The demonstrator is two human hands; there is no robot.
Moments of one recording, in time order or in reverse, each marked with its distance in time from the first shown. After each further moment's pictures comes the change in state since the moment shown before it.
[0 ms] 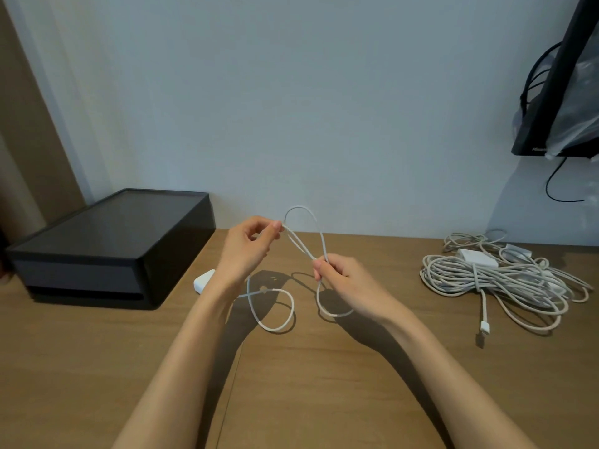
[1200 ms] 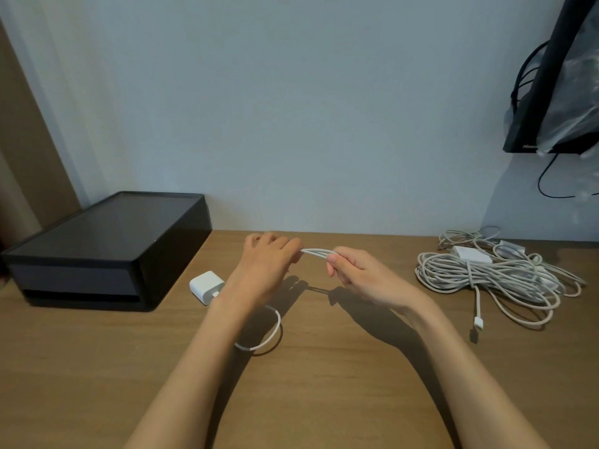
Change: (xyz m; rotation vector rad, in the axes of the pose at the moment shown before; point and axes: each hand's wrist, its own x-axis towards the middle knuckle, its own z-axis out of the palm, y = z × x) left_hand 0.001 -0.027 0.021 1.036 -0.228 0.622; right_hand -0.004 0.003 -0.030 0.004 -0.106 -0.017
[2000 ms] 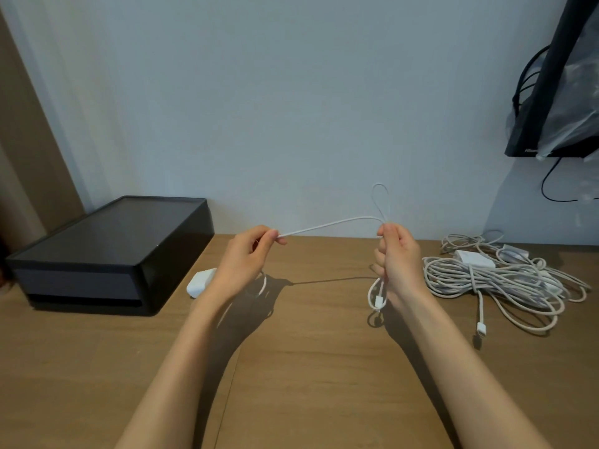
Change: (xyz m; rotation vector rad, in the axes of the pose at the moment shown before) left_hand -0.005 -0.015 -0.022 -0.790 0.148 -0.402; right_hand 0.012 0.008 -0.008 0.725 0.744 0.132
